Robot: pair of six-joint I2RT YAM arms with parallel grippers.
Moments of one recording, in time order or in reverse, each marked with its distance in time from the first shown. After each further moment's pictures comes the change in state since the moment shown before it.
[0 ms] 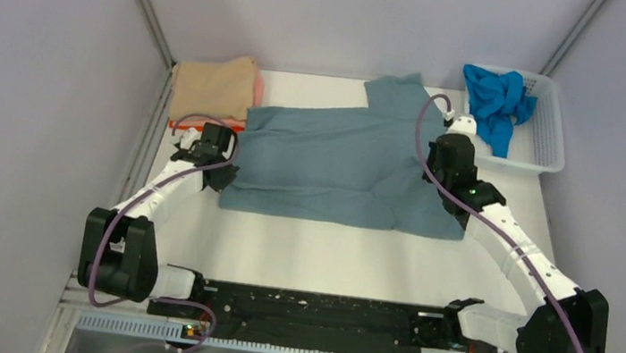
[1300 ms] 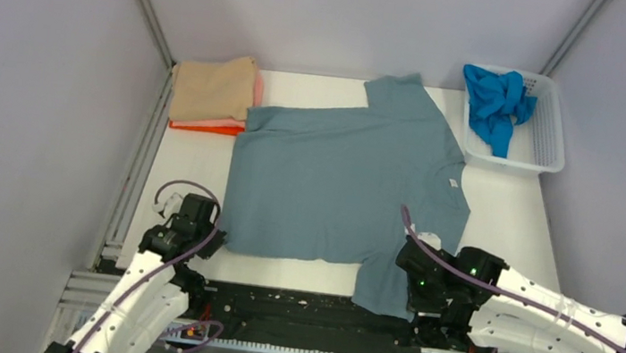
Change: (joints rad) left arm -0.098 -0.694 -0.438 -0.323 0.084 -0.132; right arm 0.752 -0.388 -0.224 -0.932 -0.331 0.699
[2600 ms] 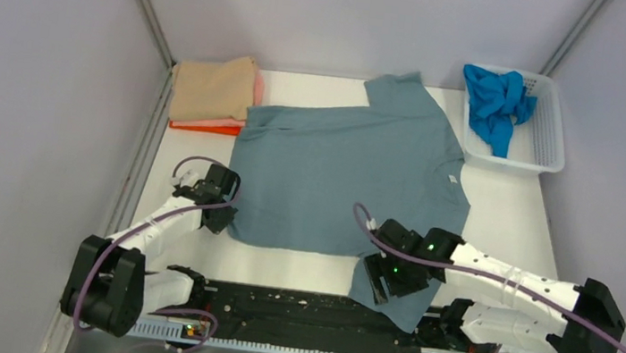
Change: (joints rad) left arm 0.000 0.526 0.129 0.288 -0.113 0.026; right arm -0.152 0.275 0.024 0.307 -0.101 -0.405
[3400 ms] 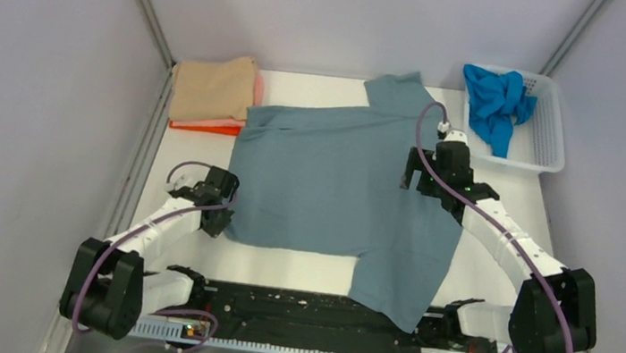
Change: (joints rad) left arm -0.002 -0.006 -0.004 -0.082 -0.048 -0.090; right arm -0.679 0.206 0.131 0.650 0.188 -0.243
